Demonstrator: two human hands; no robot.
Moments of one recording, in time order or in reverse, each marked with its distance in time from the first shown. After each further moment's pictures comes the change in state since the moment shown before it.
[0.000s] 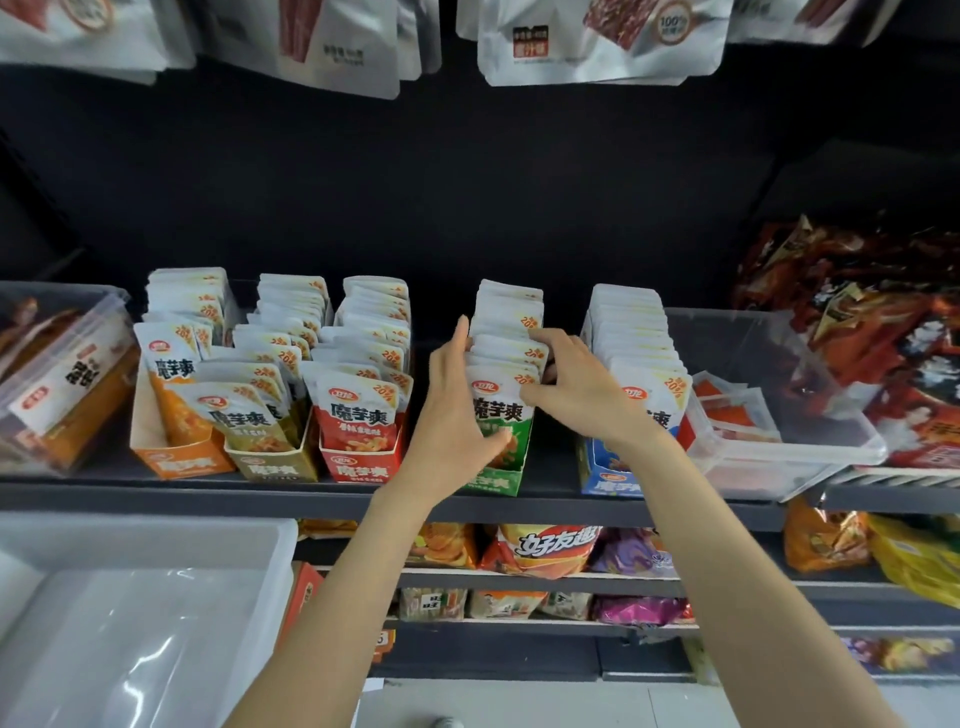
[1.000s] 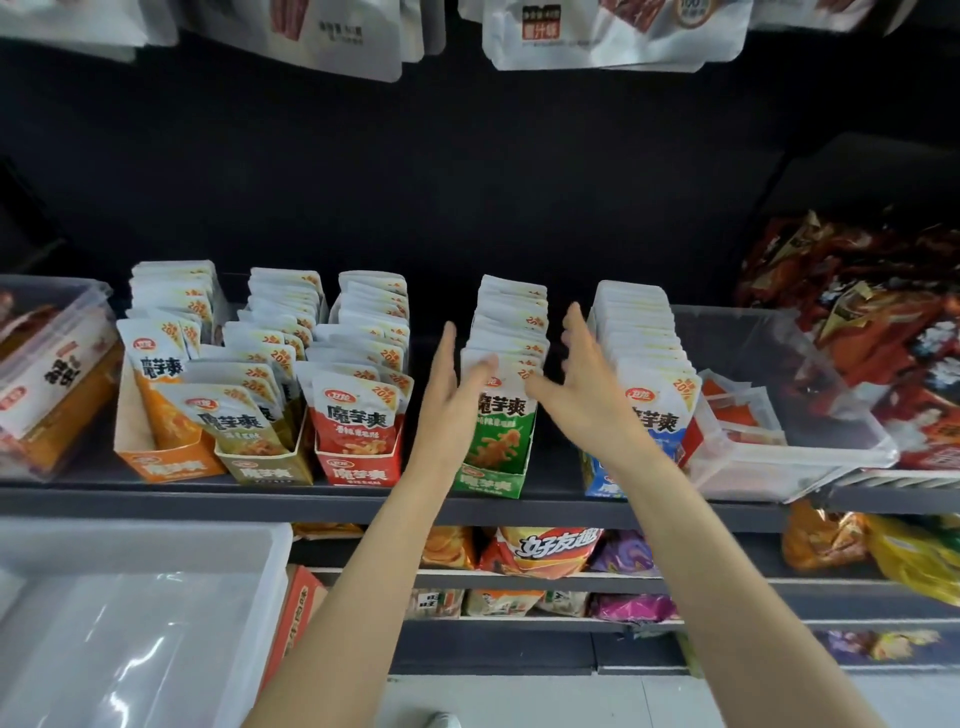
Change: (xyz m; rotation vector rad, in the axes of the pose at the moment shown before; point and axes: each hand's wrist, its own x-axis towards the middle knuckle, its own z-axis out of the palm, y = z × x) left_hand 0.013 0.009 0.003 -0.670 0.112 -0.272; right_hand -0.012 -0.005 0.012 0.262 0.141 0.007
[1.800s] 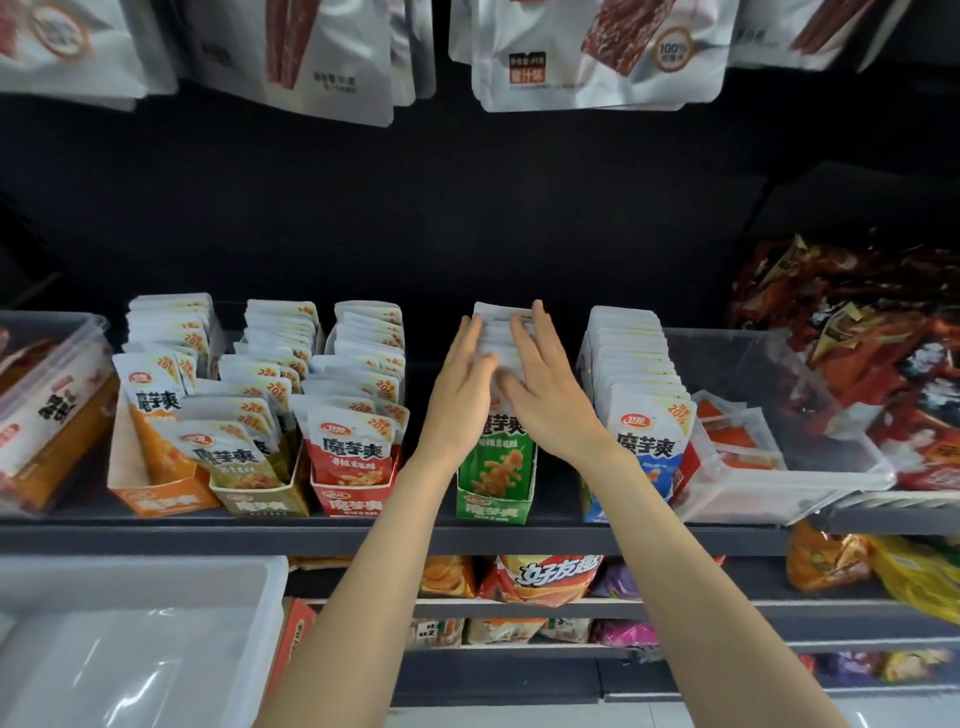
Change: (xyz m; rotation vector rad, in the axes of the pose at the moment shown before) left_hand 0.037 0.011 0.009 0.261 -0.116 0.137; right_hand 0.041 0.017 0.017 -0.280 -0.003 -0.238
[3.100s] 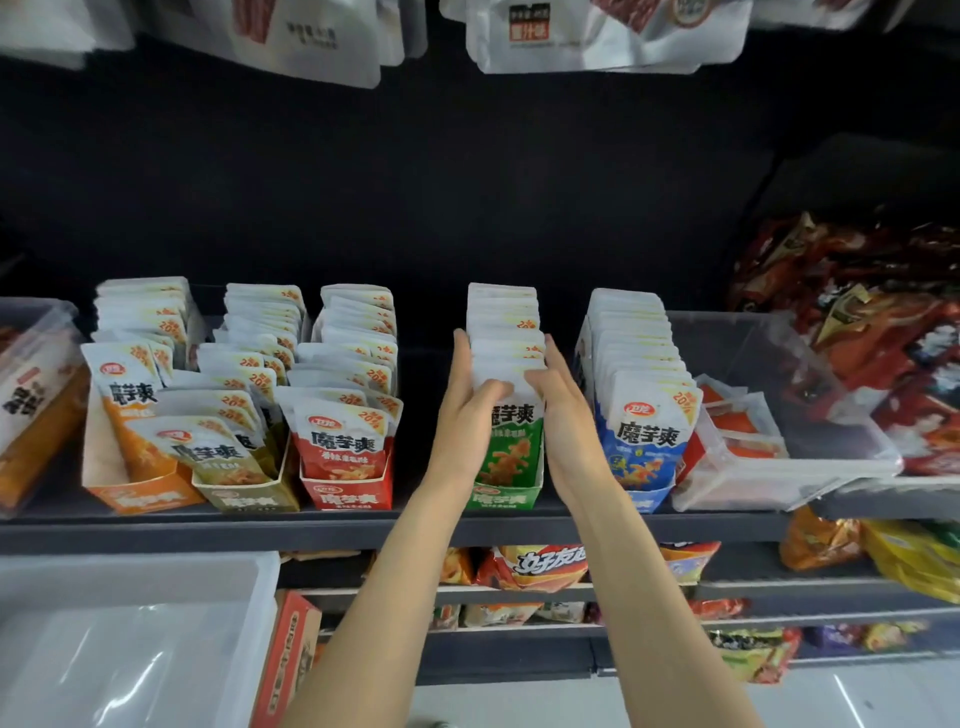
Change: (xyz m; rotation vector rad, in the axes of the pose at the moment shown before) left_hand -0.024 -0.015 0.016 -0.313 0.012 -0.162; right_hand -0.030 -0.005 0.017 0.892 0.175 0.416
